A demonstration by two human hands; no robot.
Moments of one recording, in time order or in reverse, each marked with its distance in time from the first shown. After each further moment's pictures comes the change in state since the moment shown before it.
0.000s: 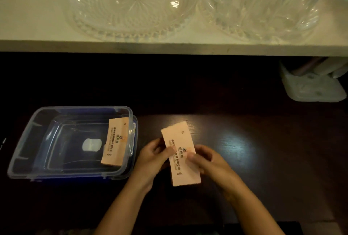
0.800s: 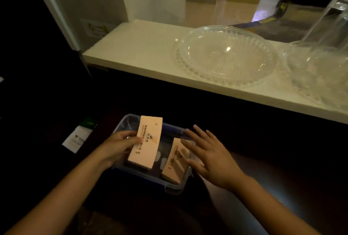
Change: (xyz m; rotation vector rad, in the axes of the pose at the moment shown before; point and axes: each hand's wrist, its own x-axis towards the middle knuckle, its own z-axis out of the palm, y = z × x) left_hand -0.026 0.080 -0.218 0.117 0.307 0.044; right_hand 0.058 -0.082 0.111 -1.447 -0.176 -1.026
